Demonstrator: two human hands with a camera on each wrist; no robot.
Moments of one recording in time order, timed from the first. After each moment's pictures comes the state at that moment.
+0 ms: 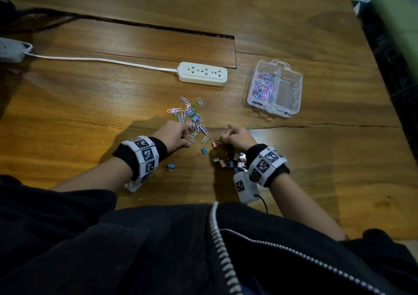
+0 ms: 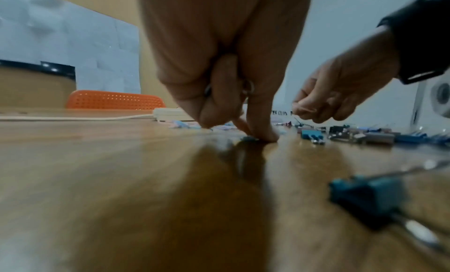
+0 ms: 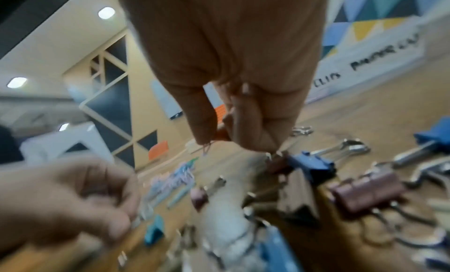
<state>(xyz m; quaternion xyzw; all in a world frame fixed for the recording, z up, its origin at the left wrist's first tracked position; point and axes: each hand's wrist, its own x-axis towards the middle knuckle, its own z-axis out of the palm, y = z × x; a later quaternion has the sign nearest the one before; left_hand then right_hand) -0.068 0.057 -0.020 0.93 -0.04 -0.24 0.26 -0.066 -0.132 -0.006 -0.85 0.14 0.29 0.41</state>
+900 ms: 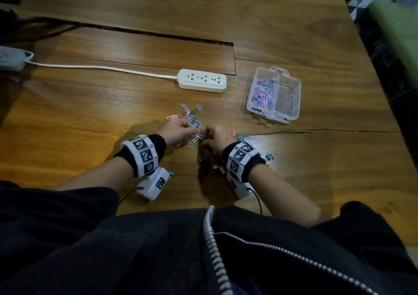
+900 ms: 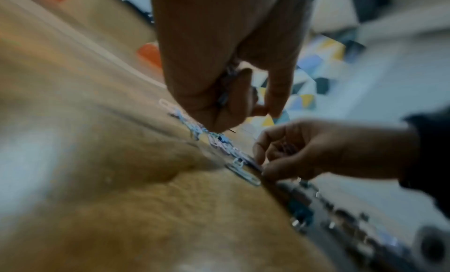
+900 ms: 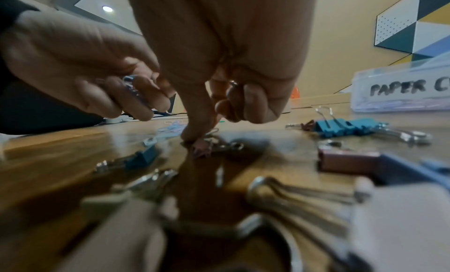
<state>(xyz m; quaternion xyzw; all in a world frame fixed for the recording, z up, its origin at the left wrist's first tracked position) -0.050 0.051 -0.011 0.75 0.10 -0.26 0.59 -0.049 -0.093 -0.018 -0.93 -0.02 0.25 0.28</state>
